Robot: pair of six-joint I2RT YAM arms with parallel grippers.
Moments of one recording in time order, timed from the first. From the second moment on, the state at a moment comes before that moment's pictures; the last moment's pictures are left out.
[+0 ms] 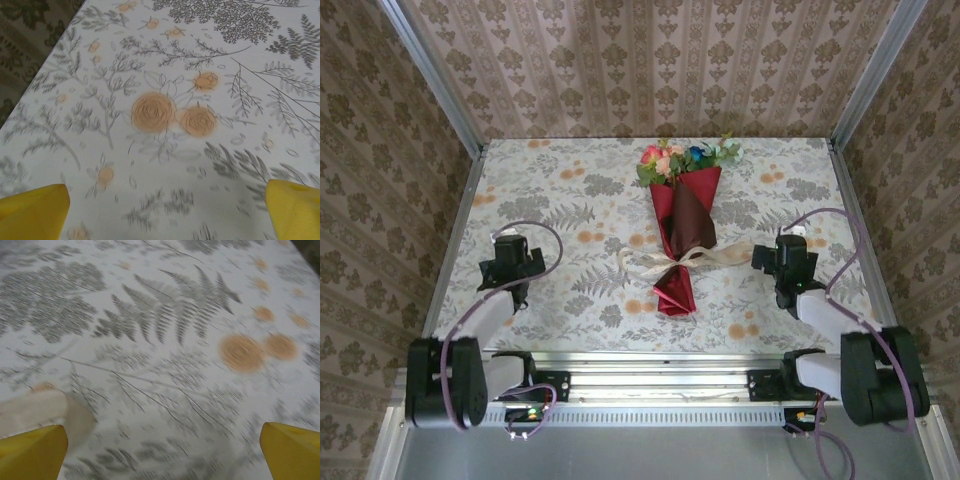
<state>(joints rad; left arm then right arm) -0.05 1.18 0.41 0.03 -0.33 -0.11 0.05 1.20 0.35 0.19 0.31 0.14</state>
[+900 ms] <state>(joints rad) -0.01 1.56 0.37 0.87 -0.11 0.04 0.04 1.53 0.39 0.78 0.14 0.08</state>
